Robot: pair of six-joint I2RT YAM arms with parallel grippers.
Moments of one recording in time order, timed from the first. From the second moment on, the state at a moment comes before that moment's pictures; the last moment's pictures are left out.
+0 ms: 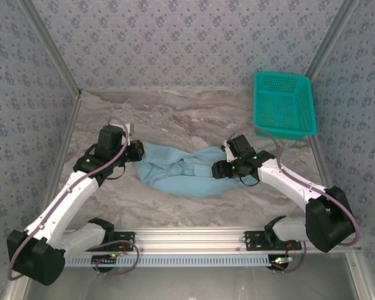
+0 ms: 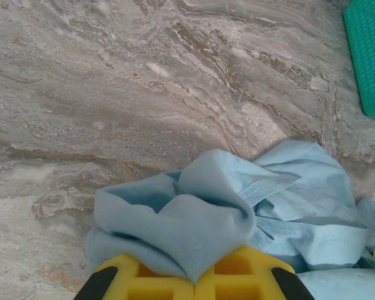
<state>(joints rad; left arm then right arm) -0.39 1.01 0.87 -0.54 0.10 -0.48 0.53 1.29 0.79 -0.55 -0.19 0.36</state>
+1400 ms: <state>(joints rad) -0.31 0.81 1.05 -0.45 0.08 -0.53 0.57 1.04 0.91 -0.51 -0.03 0.32</state>
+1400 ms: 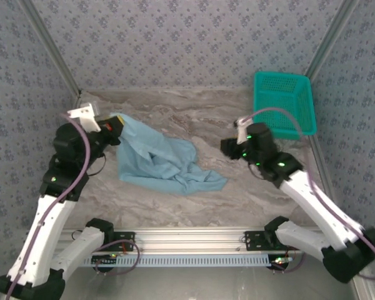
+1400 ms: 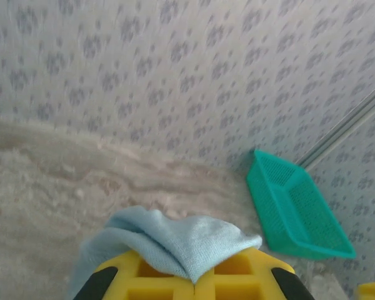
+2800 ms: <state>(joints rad) -0.29 0.90 0.92 -0.49 0.08 -0.52 0.84 1.81 1.03 0.04 -0.29 0.56</state>
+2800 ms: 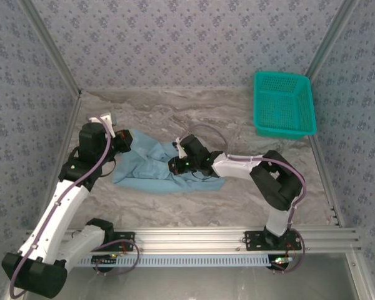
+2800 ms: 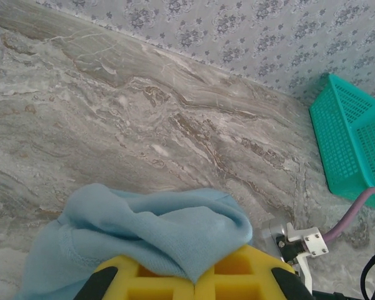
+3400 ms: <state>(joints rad) -0.34 0.68 0.98 -0.45 0.16 -0.57 0.84 0.84 1.34 -0.58 0.19 0.15</state>
